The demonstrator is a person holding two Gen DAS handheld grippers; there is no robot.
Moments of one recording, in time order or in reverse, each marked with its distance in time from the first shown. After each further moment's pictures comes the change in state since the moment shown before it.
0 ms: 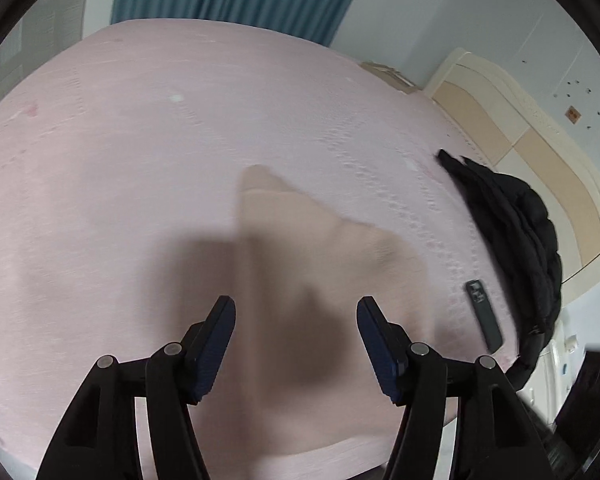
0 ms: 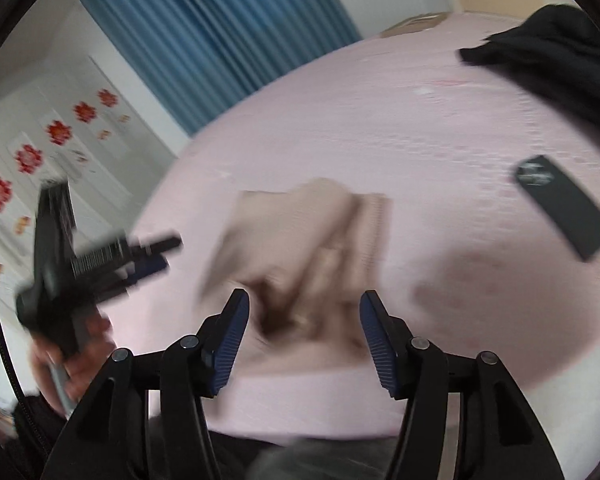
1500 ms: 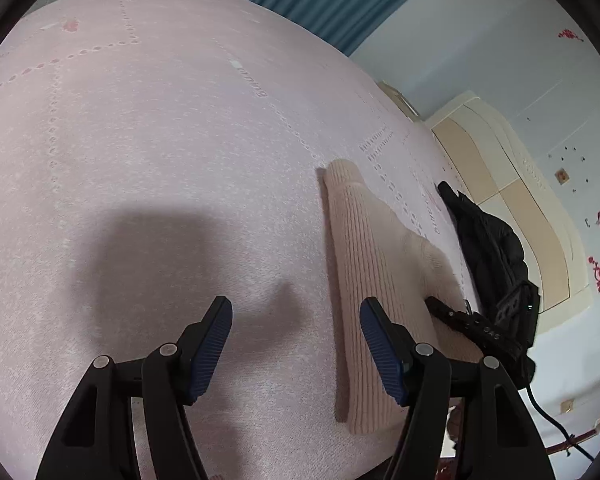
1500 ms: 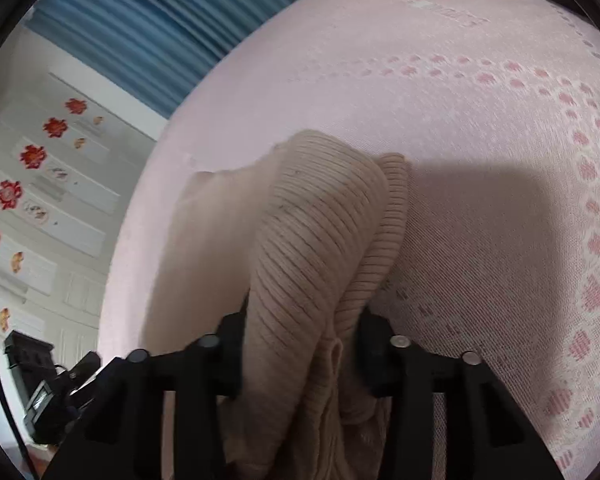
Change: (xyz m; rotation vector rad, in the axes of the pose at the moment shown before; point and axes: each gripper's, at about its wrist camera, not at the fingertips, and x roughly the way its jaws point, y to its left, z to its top) left arm 0.013 0.104 -0.025 -0.198 -0.007 -0.172; right arm 0.144 -0.047 0.035 0.160 0.178 0.018
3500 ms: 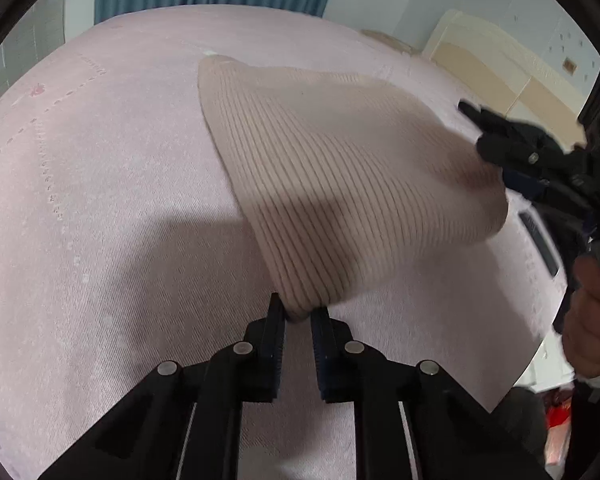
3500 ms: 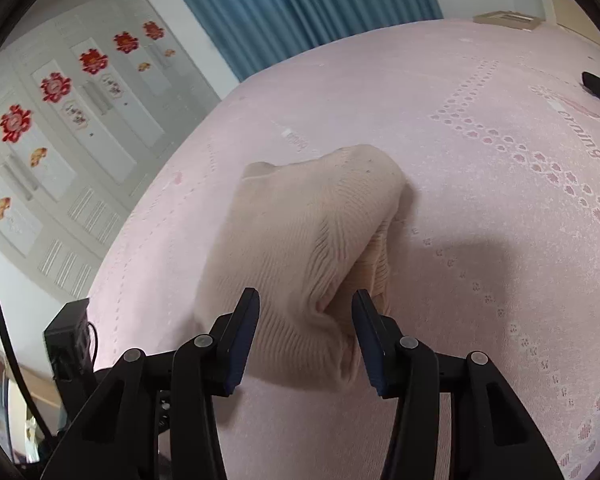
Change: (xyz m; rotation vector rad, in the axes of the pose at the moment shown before) left arm 0.031 -0.005 -0.023 0.301 0.062 0.184; right arm -0.017 0.142 -0.015 -0.362 -0.012 0.015
